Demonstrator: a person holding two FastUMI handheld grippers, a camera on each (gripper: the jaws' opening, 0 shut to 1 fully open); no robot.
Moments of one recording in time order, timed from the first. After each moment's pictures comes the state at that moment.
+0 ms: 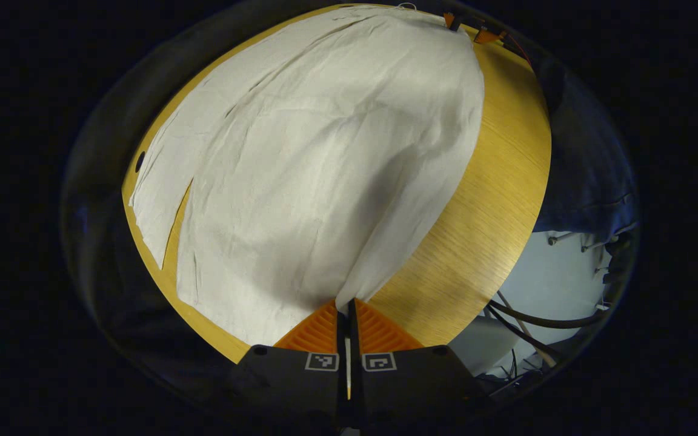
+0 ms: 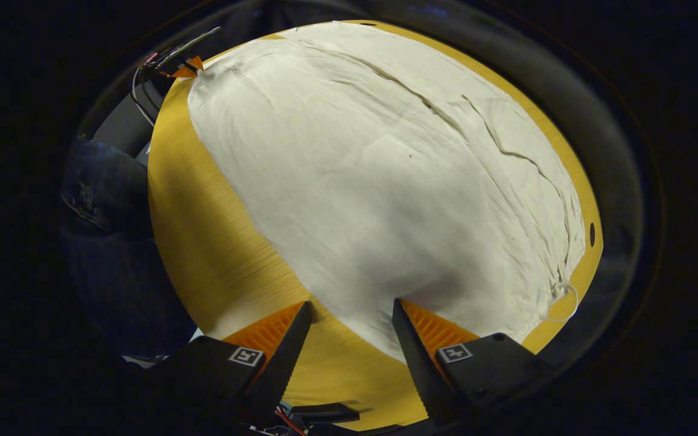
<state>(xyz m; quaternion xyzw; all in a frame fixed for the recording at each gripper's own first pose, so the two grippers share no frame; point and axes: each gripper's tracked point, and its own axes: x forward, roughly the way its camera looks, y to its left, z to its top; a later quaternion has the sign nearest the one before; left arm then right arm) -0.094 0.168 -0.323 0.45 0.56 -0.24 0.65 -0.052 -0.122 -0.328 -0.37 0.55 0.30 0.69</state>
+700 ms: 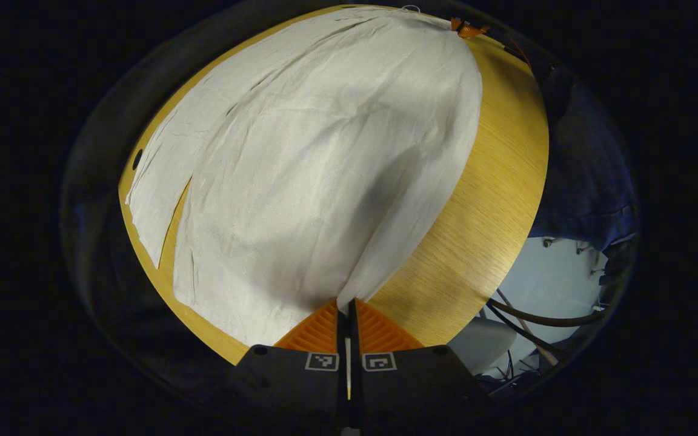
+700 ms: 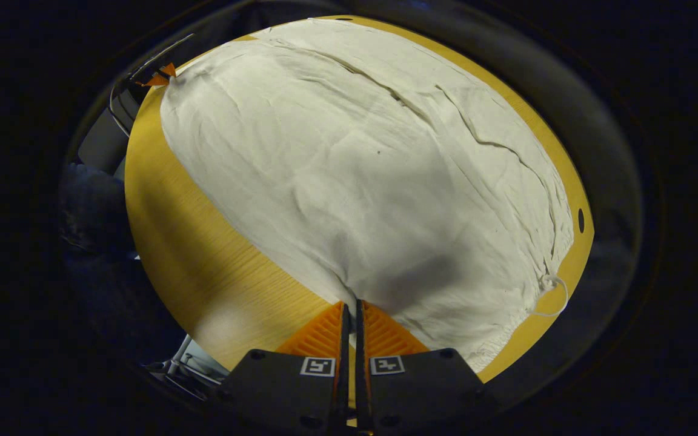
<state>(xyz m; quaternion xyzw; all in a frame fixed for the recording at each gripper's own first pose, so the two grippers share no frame) -0.093 0.168 -0.323 0.43 0.57 -0.25 0.66 -0.034 -0.132 -0.323 -0.37 0.55 0.25 0.71</state>
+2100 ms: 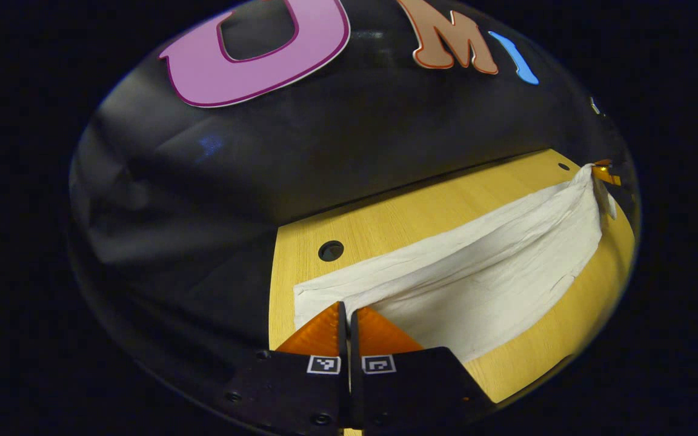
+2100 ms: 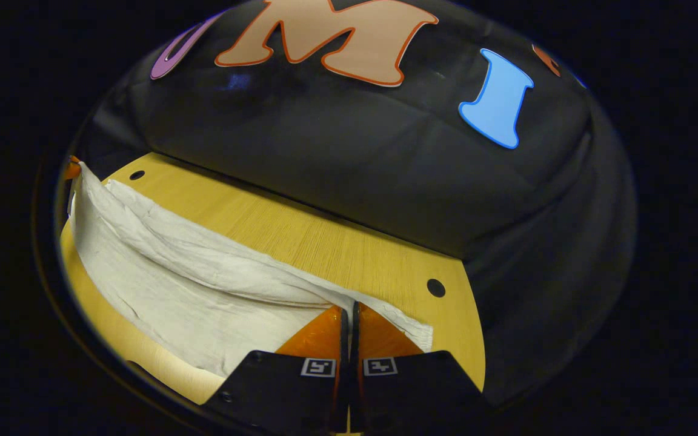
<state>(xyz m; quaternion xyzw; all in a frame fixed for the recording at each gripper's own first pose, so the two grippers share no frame) 0.297 0.113 -0.133 0.25 0.28 -0.01 0.93 0.228 -0.083 -0.151 -0.21 0.26 -0.06 0.94</state>
